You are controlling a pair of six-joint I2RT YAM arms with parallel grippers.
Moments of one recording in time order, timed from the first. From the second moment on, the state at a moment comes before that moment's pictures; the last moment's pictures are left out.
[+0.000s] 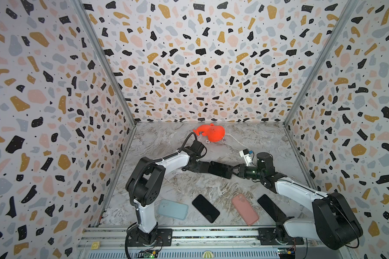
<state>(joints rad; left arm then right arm) -0.56 1.86 1.23 -0.63 -0.09 -0.15 0.37 1.30 0.56 0.19 -0.76 0.69</state>
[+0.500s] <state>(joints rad) -0.56 1.92 1.24 -0.60 -0.08 -0.19 0.37 1.30 0.56 0.19 -0.75 0.68</state>
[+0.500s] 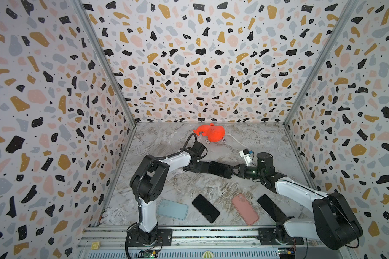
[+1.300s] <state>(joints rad) -0.59 1.91 1.23 -0.60 -0.09 -0.16 0.36 1.28 0.56 0.15 -0.75 0.66</state>
